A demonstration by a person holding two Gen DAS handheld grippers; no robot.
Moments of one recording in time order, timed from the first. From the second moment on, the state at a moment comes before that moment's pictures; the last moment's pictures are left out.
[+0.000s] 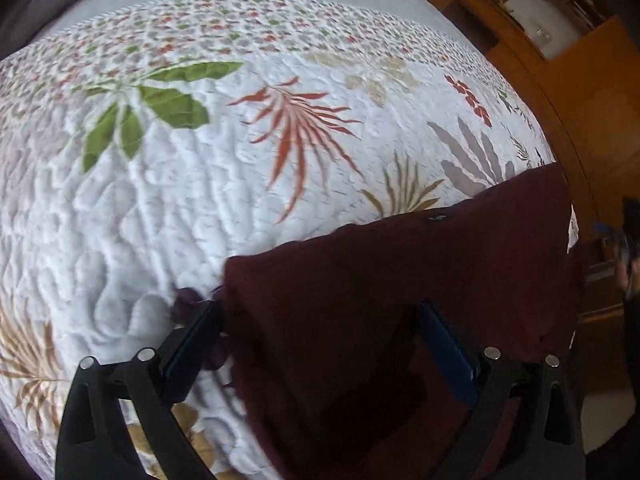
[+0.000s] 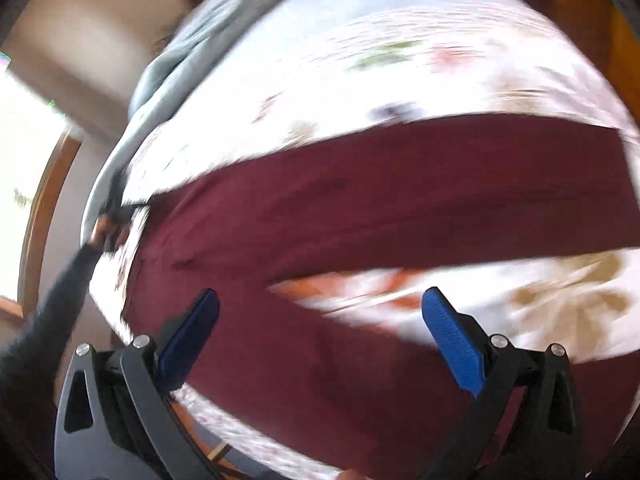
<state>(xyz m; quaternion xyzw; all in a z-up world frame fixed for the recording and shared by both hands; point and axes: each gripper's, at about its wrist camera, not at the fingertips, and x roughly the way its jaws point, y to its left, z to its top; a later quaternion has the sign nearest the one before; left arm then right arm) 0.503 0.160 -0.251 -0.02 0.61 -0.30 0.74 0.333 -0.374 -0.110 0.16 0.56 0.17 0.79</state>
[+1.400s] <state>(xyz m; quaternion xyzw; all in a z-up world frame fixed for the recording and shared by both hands) 0.484 0.148 -0.177 -0.09 0.53 -0.22 0.81 0.420 -0.596 -0.122 0.15 0.55 0.08 0.81</state>
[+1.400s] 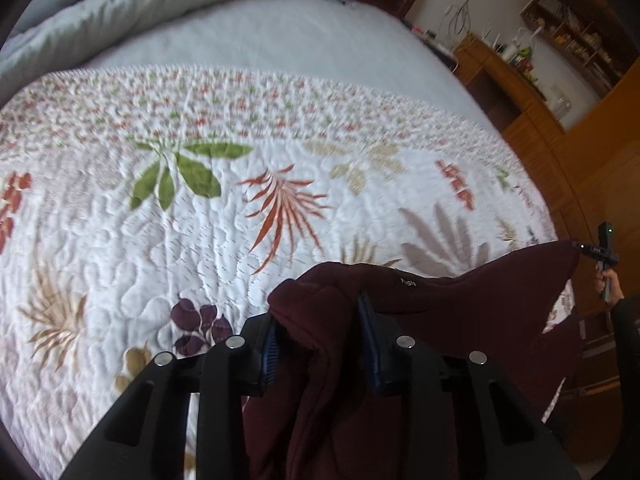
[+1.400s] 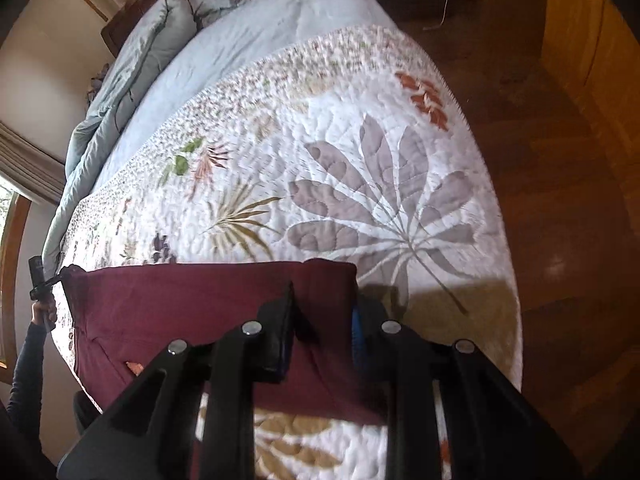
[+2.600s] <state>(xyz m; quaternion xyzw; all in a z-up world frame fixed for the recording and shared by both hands) 0.151 0.251 -0.187 -0.25 0.49 -0.11 0.83 0.107 -0.572 -0.127 0.21 0.48 -0.03 0.85</state>
